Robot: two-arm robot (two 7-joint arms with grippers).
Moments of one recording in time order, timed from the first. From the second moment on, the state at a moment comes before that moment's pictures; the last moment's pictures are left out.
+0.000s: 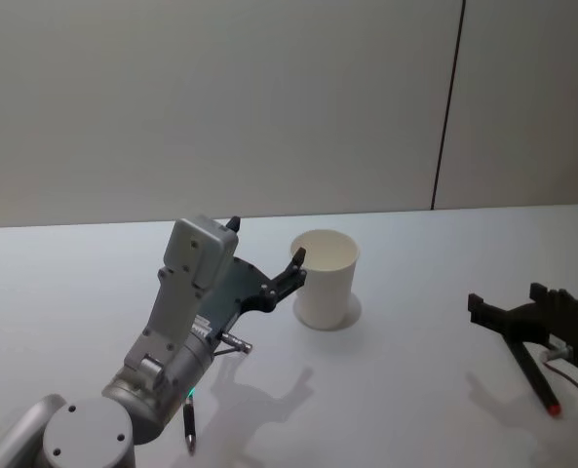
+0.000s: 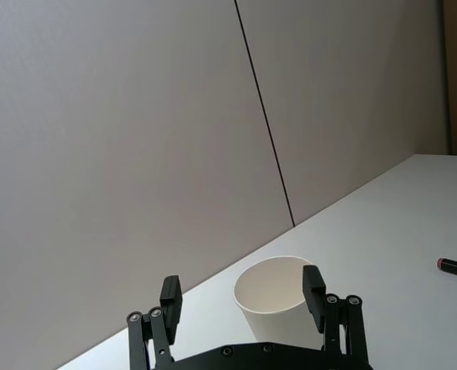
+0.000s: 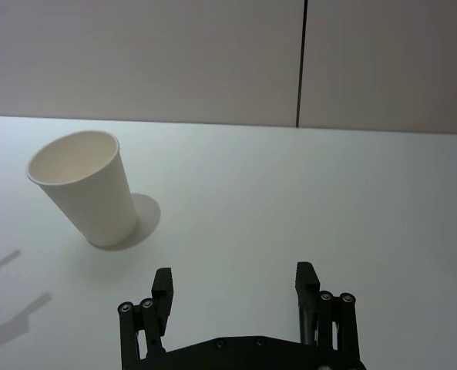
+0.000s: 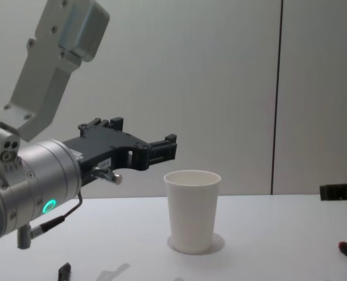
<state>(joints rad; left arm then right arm) -0.24 0.38 0.45 -1.63 -0.20 0.01 -0.01 0.12 0.35 -0.16 -1.77 0.43 0.57 0.08</state>
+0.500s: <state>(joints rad) -0.24 0.38 0.45 -1.63 -0.20 0.01 -0.01 0.23 0.34 -0.17 -1.66 0.39 0.75 0.12</state>
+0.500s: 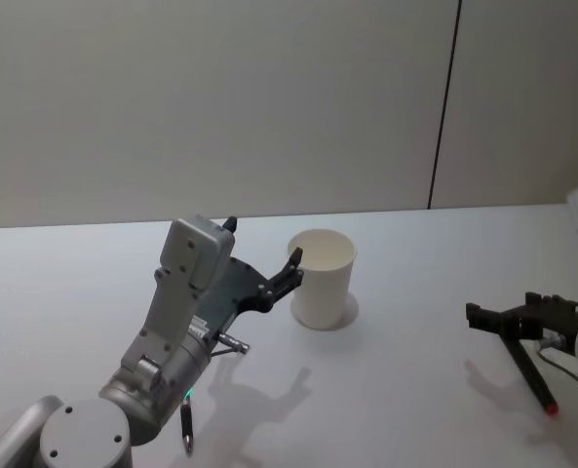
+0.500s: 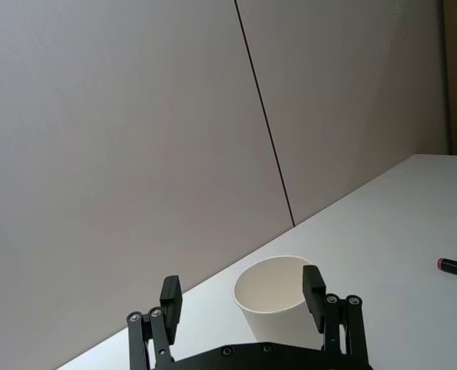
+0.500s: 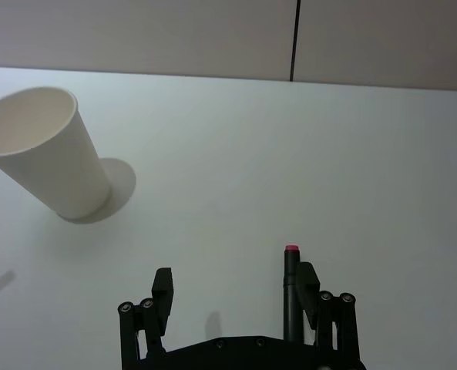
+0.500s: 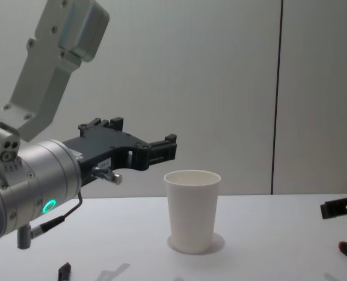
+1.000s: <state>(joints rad) -0.24 0.38 0.45 -1.63 -0.20 0.01 -0.01 0.35 0.32 -0.18 -1.56 0.33 0.90 0.19</state>
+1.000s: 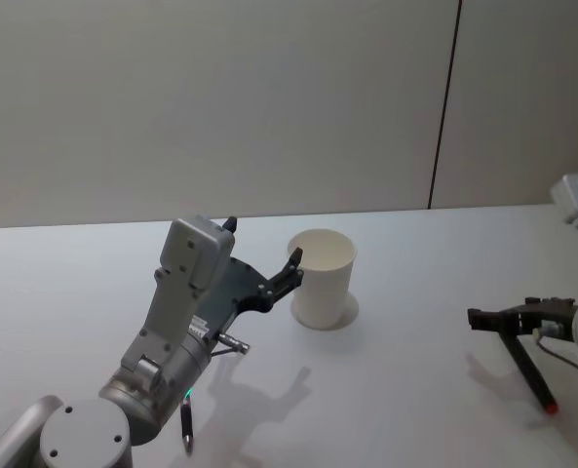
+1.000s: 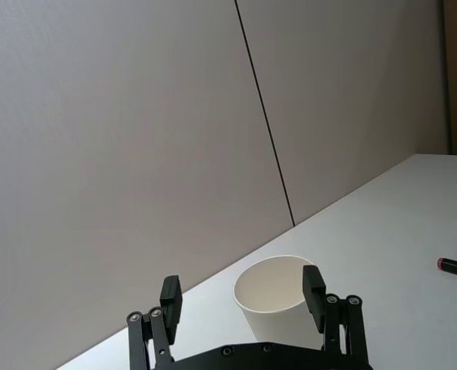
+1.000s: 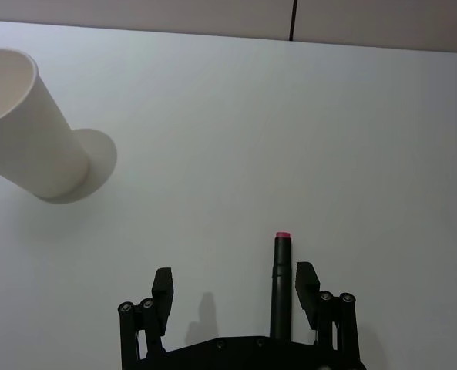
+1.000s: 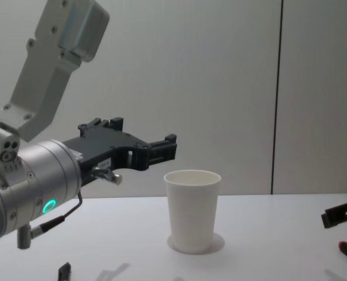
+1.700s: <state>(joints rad) -0.24 0.38 0.45 -1.63 -0.20 0.01 -0.01 0.47 0.32 -0.18 -1.43 0.25 1.03 0.29</state>
